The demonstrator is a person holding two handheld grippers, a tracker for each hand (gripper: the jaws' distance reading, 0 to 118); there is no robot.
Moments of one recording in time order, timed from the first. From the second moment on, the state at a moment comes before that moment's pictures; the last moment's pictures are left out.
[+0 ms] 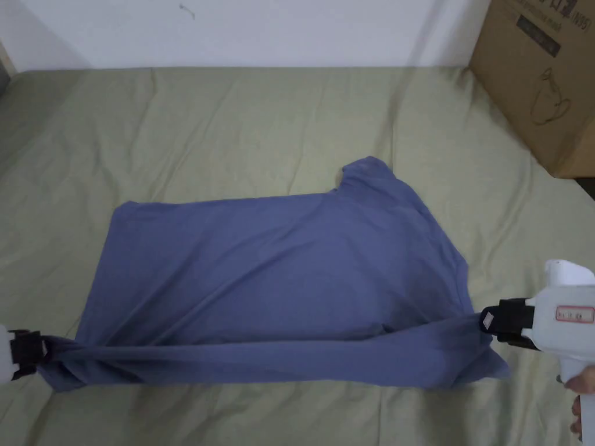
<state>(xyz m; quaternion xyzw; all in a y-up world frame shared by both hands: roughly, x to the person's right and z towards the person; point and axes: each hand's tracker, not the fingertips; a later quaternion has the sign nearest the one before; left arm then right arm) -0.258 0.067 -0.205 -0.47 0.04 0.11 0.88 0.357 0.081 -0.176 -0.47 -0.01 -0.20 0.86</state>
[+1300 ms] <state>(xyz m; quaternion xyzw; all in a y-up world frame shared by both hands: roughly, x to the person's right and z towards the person) -0.236 -0.008 -0.208 -0.51 0.06 0.06 0.85 0.318 0.054 -0.093 -0.46 -0.01 -0.22 0.86</state>
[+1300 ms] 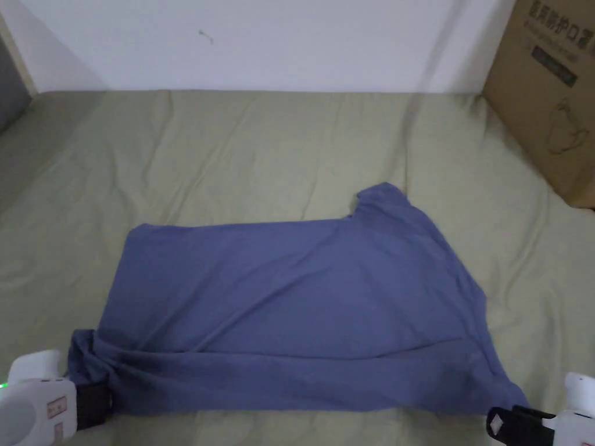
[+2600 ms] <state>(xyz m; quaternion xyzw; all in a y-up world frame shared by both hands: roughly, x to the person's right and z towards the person) -0.270 0.054 -0.088 -0.52 0.03 0.04 0.86 0.350 0.030 -0.030 -0.53 -0.04 -0.25 0.81</state>
